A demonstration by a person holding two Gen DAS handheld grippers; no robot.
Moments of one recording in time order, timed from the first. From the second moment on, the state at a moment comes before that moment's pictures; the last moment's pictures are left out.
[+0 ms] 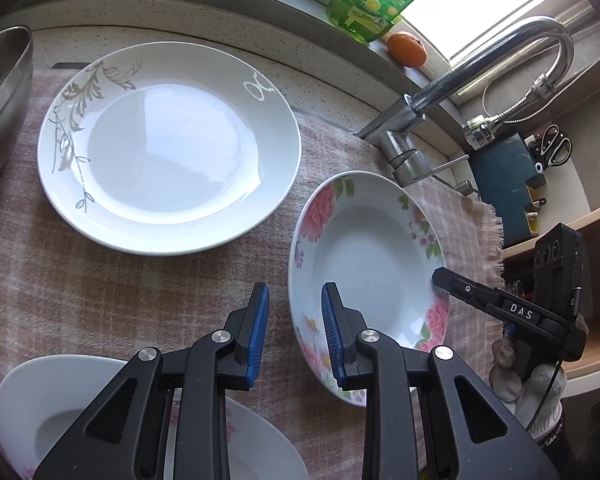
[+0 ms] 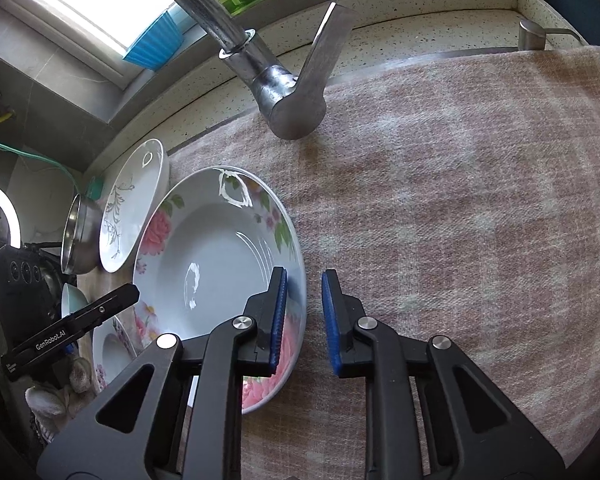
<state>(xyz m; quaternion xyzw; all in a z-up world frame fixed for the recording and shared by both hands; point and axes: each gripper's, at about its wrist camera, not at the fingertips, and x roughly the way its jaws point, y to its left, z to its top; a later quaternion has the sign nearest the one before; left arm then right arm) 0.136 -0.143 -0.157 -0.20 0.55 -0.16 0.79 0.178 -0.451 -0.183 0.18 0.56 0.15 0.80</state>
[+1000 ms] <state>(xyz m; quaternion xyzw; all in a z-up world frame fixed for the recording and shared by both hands) 0.129 -0.139 -0.146 -0.19 0.54 -0.17 0.80 0.162 -0.438 -0.168 0.17 0.55 0.15 0.80</state>
